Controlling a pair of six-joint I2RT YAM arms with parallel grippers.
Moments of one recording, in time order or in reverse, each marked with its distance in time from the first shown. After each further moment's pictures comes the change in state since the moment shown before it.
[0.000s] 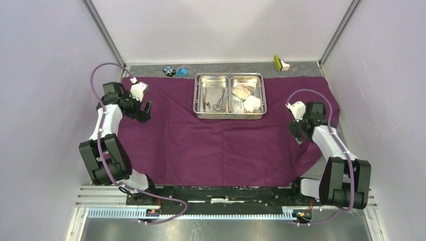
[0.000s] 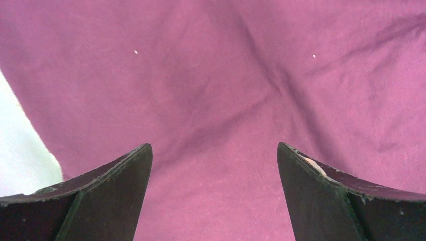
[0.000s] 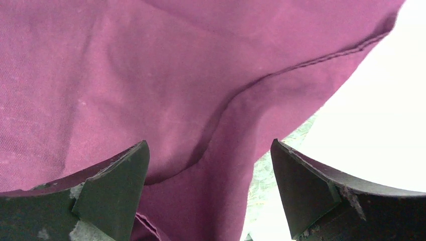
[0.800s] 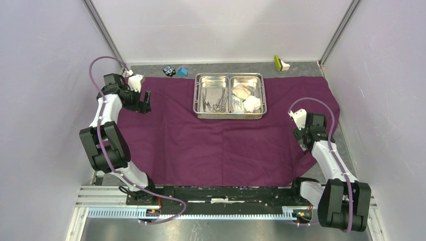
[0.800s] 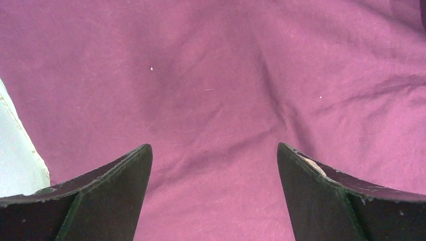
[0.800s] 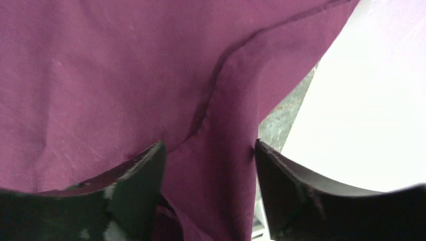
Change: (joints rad) left arm -0.017 0.156 0.187 -0.027 -0.025 -0.183; right arm 0.000 -0.221 -0.167 0.055 0.089 0.035
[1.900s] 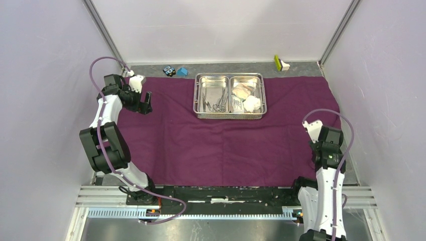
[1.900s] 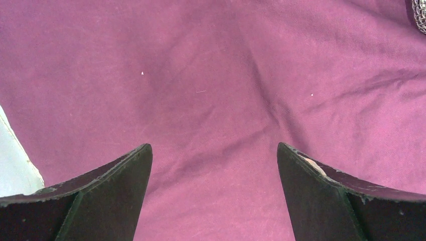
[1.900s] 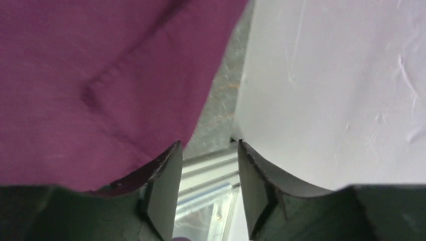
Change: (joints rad) left arm -0.001 -0.009 -0.014 0.002 0.031 0.028; right arm -0.159 -0.450 -0.020 -0.385 0.163 -0.057
